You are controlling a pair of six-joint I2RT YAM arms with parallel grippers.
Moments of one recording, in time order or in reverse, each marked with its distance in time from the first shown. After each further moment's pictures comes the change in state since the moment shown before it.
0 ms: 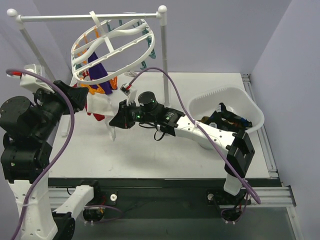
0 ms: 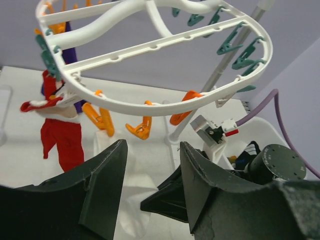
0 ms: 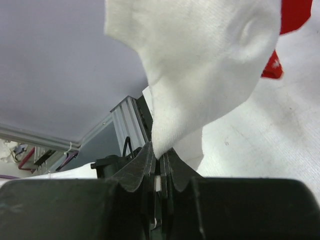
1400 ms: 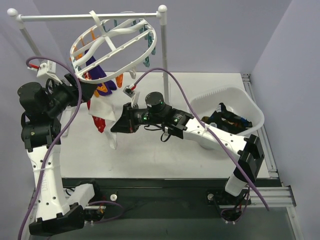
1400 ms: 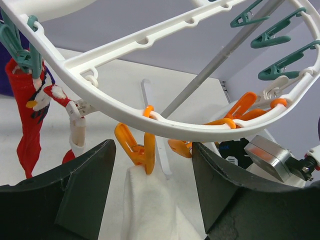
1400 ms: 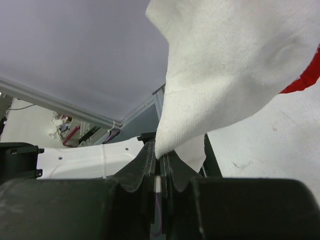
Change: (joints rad) left arm 0.242 0.075 -0.285 0.254 0.361 -0.078; right arm 0.006 -0.098 -0.060 0.003 -0.154 0.101
